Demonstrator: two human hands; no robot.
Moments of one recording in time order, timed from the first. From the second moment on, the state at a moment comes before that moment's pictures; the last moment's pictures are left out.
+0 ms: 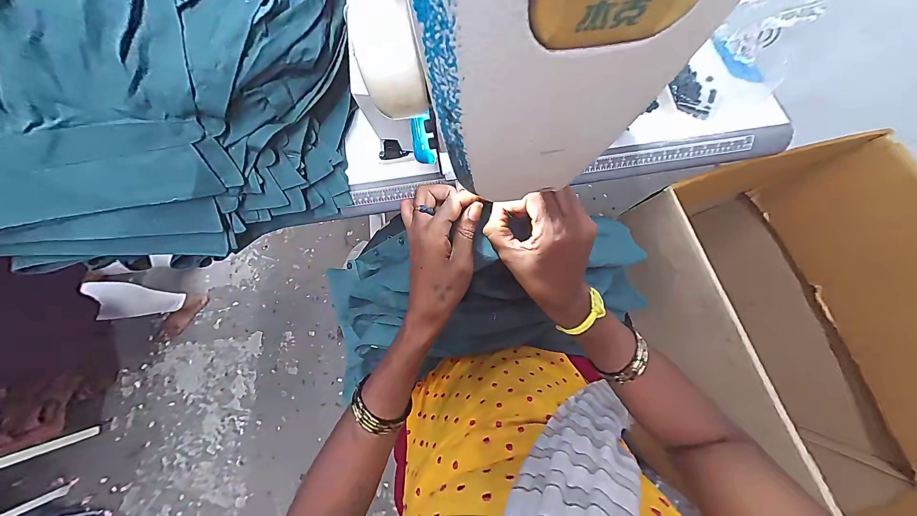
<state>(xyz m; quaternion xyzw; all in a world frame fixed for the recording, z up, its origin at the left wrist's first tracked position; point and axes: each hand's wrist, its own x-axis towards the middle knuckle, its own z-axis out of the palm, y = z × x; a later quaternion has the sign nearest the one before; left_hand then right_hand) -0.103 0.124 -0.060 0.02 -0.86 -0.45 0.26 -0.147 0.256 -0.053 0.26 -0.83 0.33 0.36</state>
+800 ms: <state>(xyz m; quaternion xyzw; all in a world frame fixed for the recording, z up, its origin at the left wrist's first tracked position) -0.107 0.113 -0.050 0.06 -0.85 -0.48 0.21 -0.149 0.257 -0.055 0.25 -0.83 0.35 0.36</state>
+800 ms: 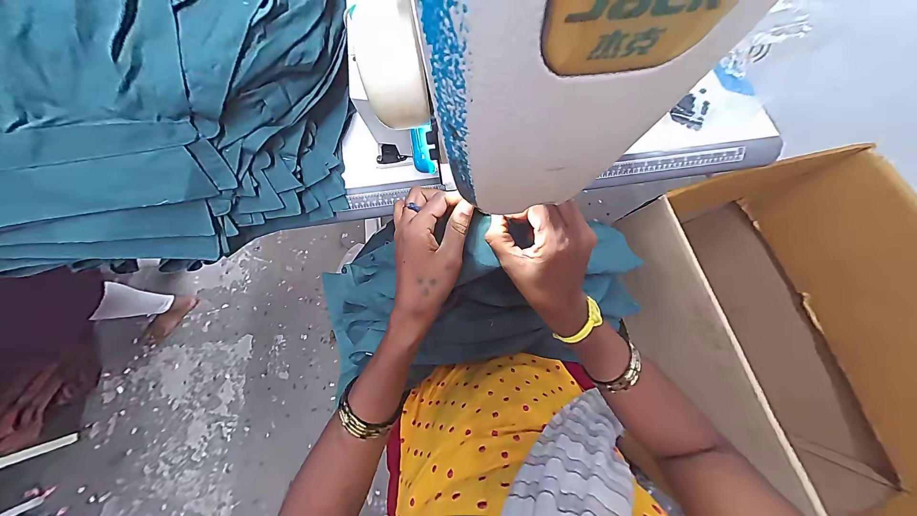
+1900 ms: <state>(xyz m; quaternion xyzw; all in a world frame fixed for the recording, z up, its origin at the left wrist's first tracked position) -0.110 0.079 -0.055 0.17 -0.88 -0.43 0.11 -0.181 0.280 -0.041 0.25 -0.69 0.65 0.19</state>
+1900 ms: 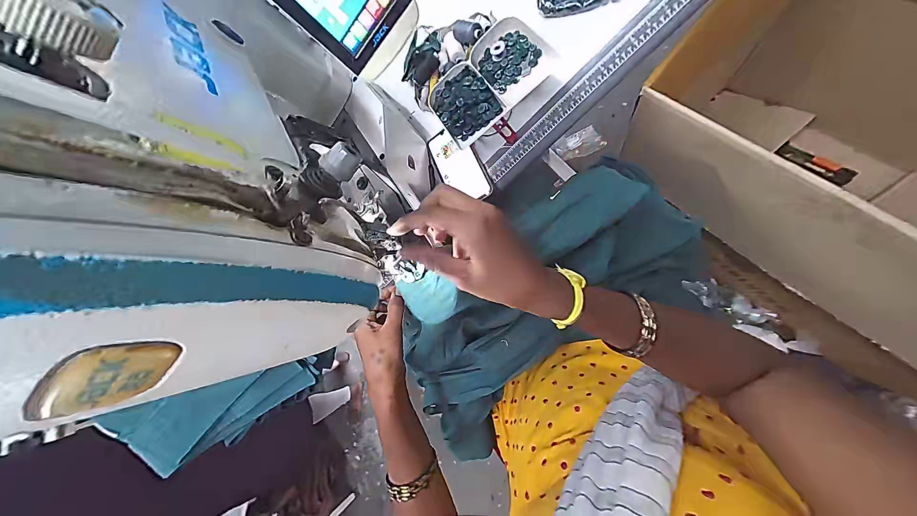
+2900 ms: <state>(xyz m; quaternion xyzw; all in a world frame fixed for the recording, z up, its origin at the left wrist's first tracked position) -0.100 0.095 -0.037 0.13 -0.83 -0.52 0.17 -0.190 0.318 -0.048 0.38 -0.78 0.47 0.18</state>
